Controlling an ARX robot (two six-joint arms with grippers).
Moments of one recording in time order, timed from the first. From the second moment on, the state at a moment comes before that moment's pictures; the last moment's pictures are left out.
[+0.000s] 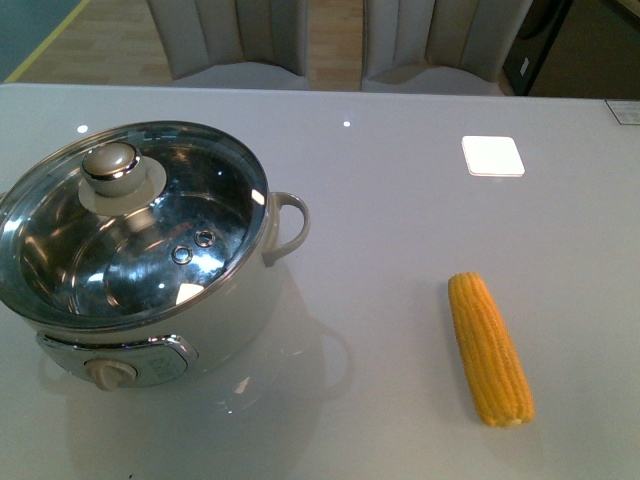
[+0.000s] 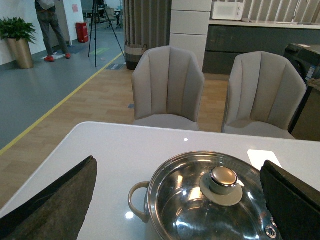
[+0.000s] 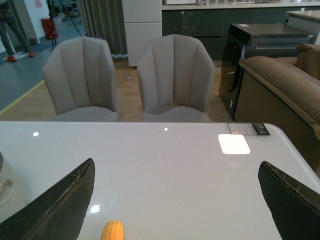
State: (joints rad) left arm 0.00 0.01 0.01 0.00 0.00 -0.01; right arm 0.00 0.01 0.02 0.00 0.00 0.00
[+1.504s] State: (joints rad) left arm 0.01 0.62 0.20 0.04 0.12 -0.07; right arm 0.00 0.01 0.02 0.00 0.00 0.00
